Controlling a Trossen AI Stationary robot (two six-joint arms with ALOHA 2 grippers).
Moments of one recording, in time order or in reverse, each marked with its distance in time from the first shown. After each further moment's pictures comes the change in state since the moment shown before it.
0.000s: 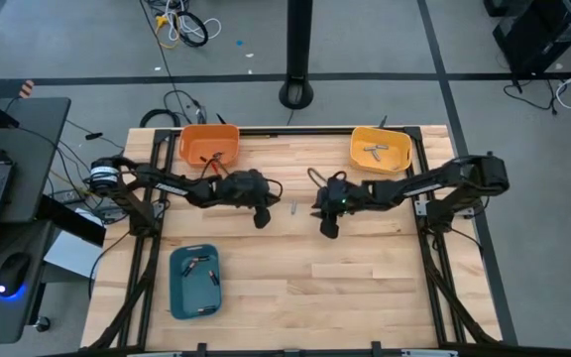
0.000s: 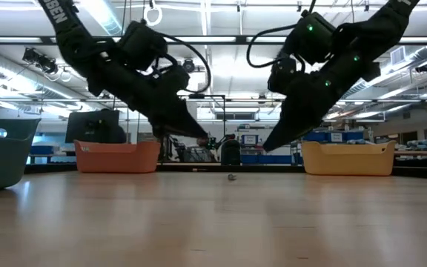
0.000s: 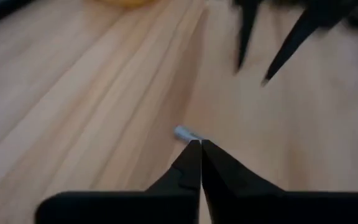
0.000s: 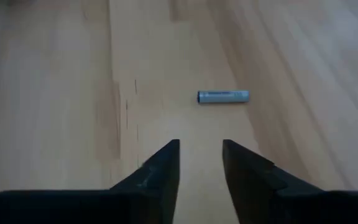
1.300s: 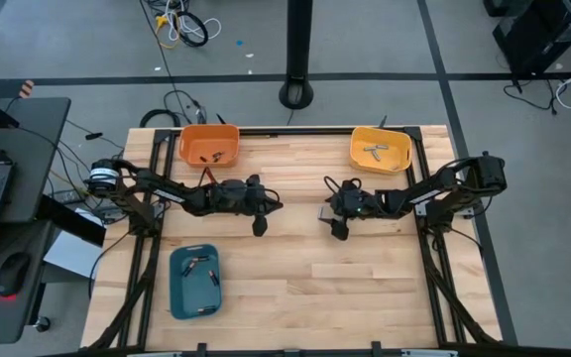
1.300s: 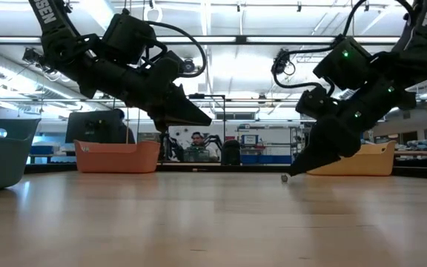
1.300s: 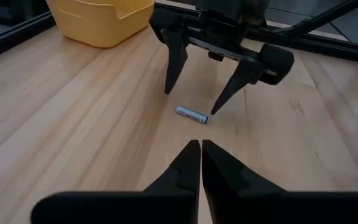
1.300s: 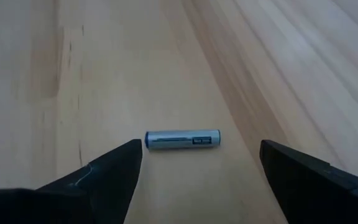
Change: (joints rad) left arm -0.078 -0.001 -0.079 0.248 -0.023 0.006; right arm 0.012 0.019 -0.281 0.347 0.139 -0.027
